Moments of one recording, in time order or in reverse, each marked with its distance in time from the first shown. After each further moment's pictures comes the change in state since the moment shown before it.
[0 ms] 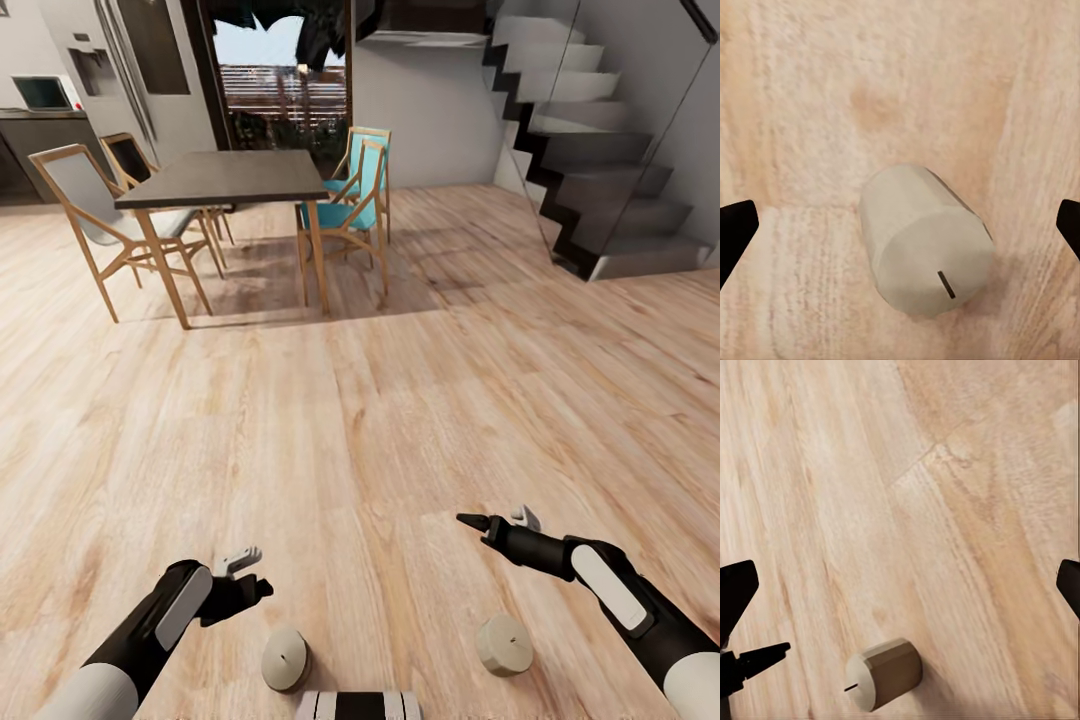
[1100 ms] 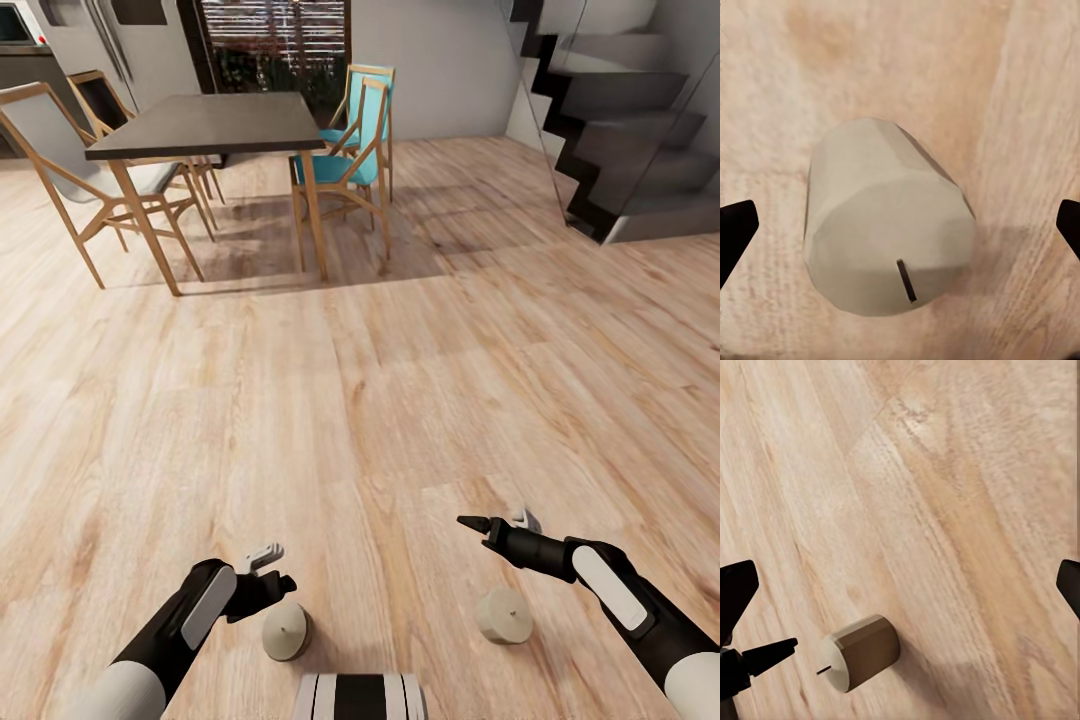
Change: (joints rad) left arm -0.005 -0.077 -0.008 0.007 -0.005 -0.039 0.014; right arm 0.000 -0.001 -0.001 0.008 0.000 0.011 0.000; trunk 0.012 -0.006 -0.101
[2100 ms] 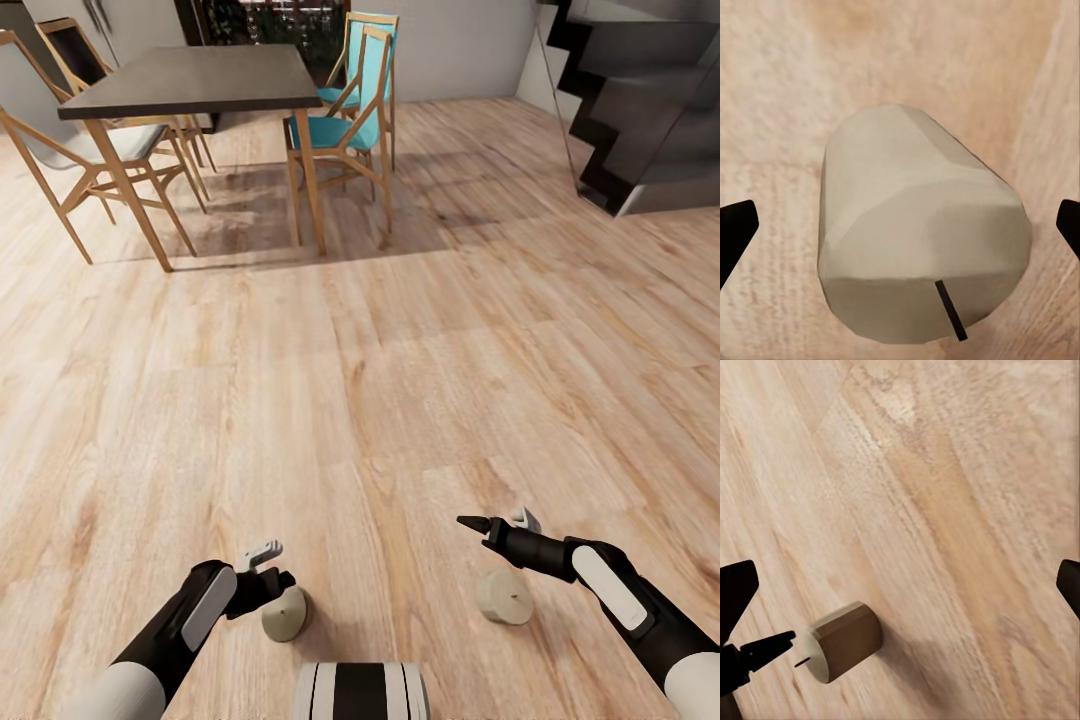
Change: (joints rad) left arm 0.001 0.000 -0.004 0.002 -0.003 -0.055 0.000; right arm 0.000 0.000 0.001 -0.002 0.002 0.000 0.000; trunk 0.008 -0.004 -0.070
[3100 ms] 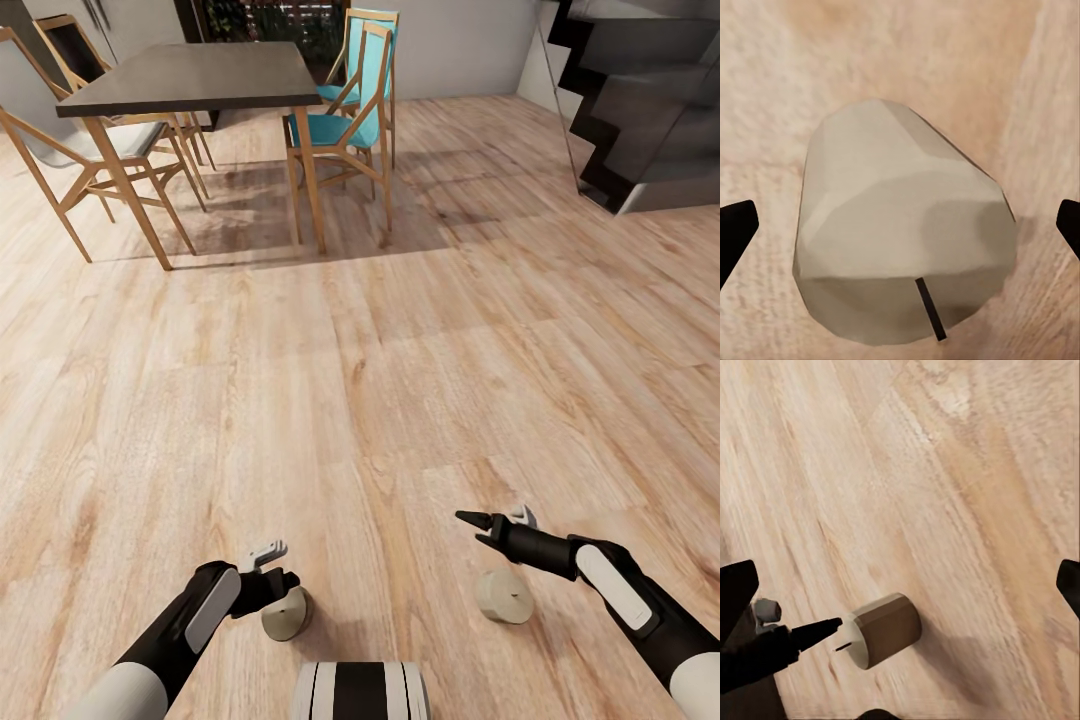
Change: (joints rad) left arm 0.000 -0.002 -0.034 0.000 0.006 -0.013 -0.016; right arm 0.001 -0.013 -0.001 -0.009 0.000 0.026 0.131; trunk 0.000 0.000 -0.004
